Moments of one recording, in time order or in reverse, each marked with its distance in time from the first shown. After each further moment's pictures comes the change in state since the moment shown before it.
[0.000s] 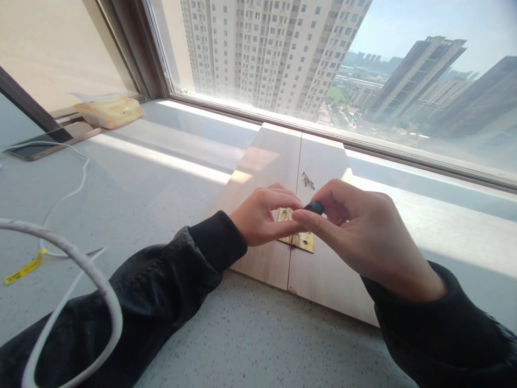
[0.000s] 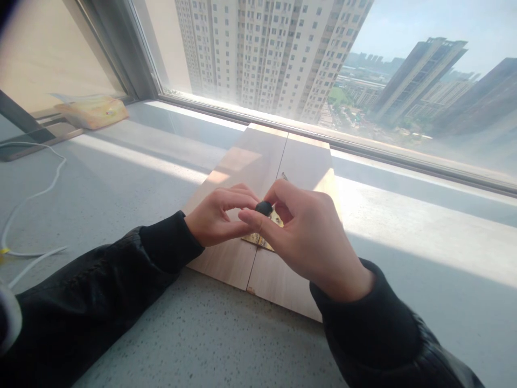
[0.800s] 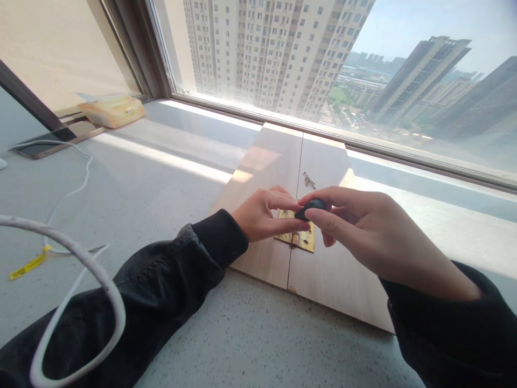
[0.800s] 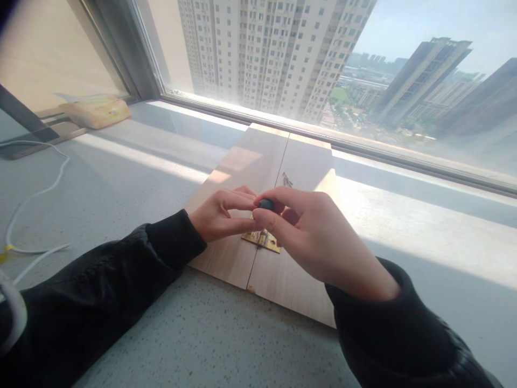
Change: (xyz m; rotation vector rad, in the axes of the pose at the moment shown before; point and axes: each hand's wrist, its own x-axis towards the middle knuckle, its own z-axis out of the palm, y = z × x) left_hand -0.002 -0.003 0.000 -0.096 -0.063 -0.095; right_hand 0.003 -0.004 -0.017 0.188 -0.288 0.114
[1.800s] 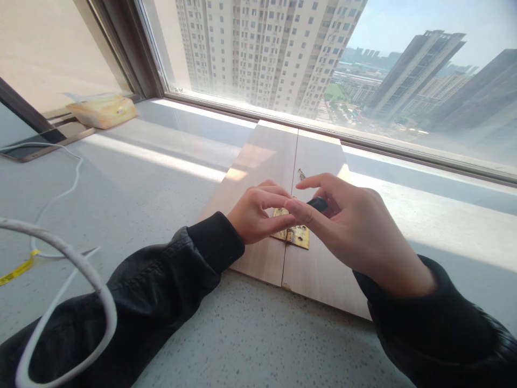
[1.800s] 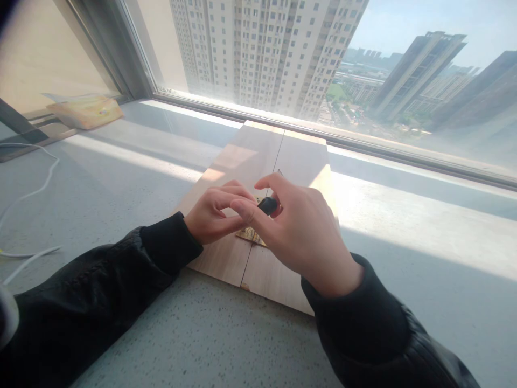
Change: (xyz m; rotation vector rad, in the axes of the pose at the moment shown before) left_hand -0.001 -0.001 0.005 0.167 0.152 0.080; right_hand 0.005 0.002 0.014 -0.228 0.242 0.059
